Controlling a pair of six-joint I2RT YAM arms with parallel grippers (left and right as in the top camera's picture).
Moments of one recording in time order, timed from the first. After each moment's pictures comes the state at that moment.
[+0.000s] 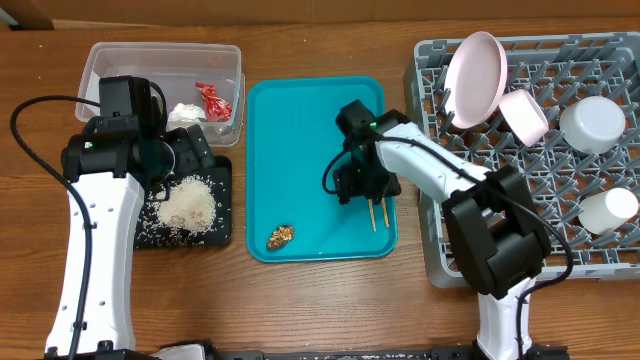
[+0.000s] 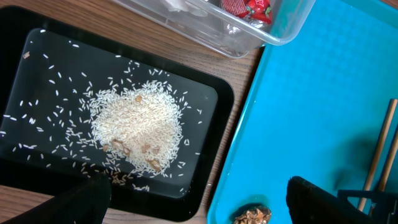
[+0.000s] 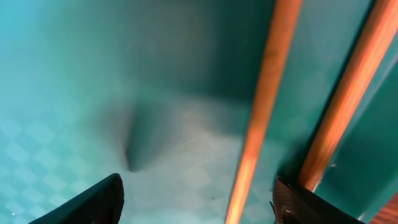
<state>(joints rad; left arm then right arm) 0.09 1.45 1.36 -1.07 0.05 -0.33 0.54 2.10 1.50 -0.98 -0.13 0.33</state>
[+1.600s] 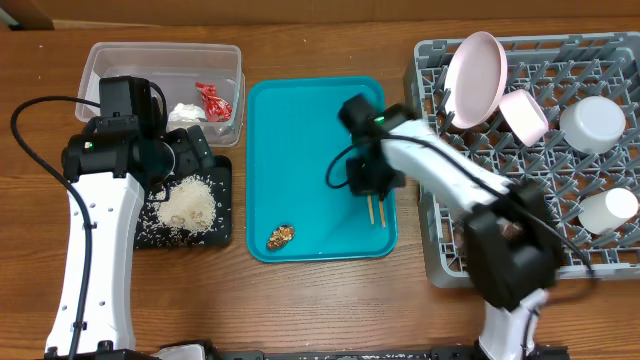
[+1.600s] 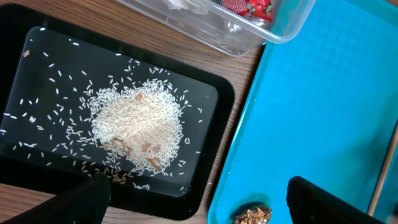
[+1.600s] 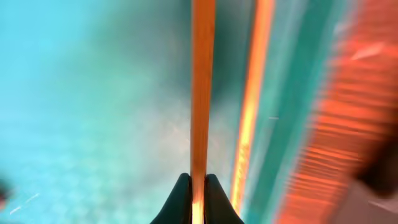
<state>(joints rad) 0.09 1.45 1.36 -1.07 0.05 -0.33 0.51 1.96 1.53 -1.07 -0.05 0.38</state>
